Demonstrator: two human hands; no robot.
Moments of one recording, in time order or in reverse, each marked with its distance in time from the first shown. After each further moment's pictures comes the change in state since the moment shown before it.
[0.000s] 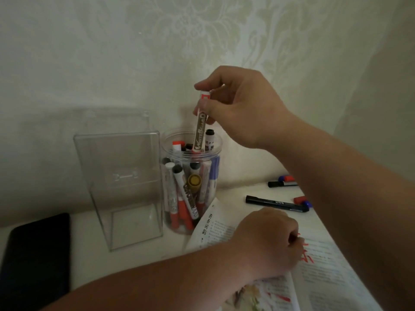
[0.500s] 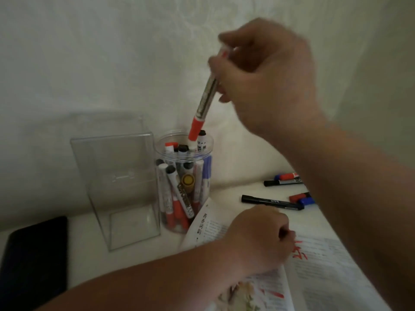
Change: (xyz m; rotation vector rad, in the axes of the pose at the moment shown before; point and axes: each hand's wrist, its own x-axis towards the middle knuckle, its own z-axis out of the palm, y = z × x) left_hand -0.002 0.003 -0.004 -0.016 -0.014 -0.055; right_hand -0.020 -0.026 -0.021 0.073 0.416 -0.124
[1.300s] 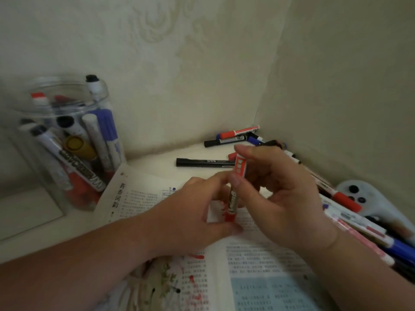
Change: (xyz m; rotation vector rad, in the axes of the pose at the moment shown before) left_hand -0.006 -0.002 0.015 -0.332 -0.120 0.150; right_hand -0.194 0.105 -0.108 -0.010 -0.037 0.149
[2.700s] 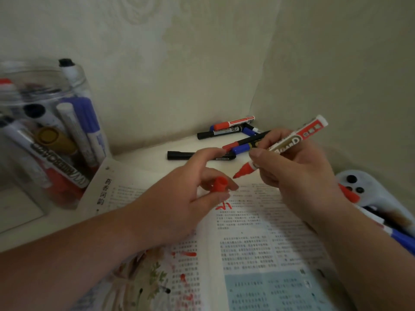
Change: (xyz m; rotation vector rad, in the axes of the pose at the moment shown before) left_hand 0.005 0.009 -0.004 0.010 0.081 -0.128; right_hand 0.023 0.001 -0.026 0.328 -0.009 0.590
